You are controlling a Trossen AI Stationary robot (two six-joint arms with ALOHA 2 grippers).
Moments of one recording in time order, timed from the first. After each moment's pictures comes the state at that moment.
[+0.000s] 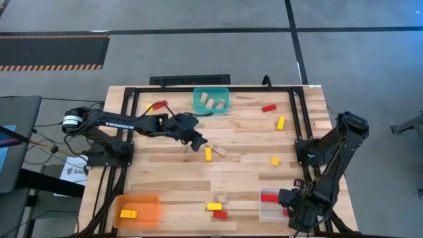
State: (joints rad) left arm 0.09 1.43 0.89 -0.15 0.01 -0.74; right arm 1.02 1.53 1.19 -1.05 -0.04 1.35
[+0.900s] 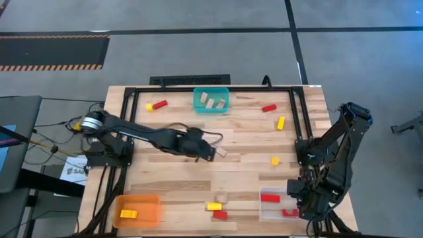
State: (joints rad) left arm -0.16 1.68 1.29 -0.66 -0.31 -1.29; right arm 1.03 1.37 1.20 -1.20 0.02 1.28
